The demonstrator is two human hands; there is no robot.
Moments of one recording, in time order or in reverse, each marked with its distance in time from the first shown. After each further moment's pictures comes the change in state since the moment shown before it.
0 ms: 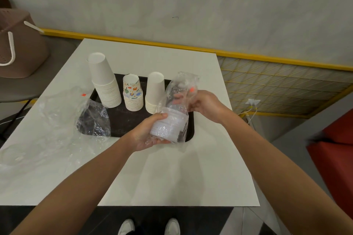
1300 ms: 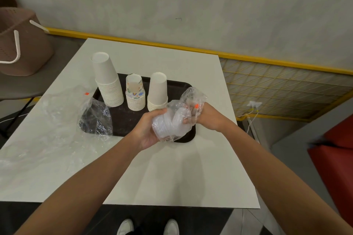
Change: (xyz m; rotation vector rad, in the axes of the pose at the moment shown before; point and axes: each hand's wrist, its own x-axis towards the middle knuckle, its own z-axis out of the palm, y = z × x) left_hand -0.004 0.004 0.009 -0.158 0.036 0.047; right_hand -0.006 0.030 -0.006 -0.481 -0.094 -0.113
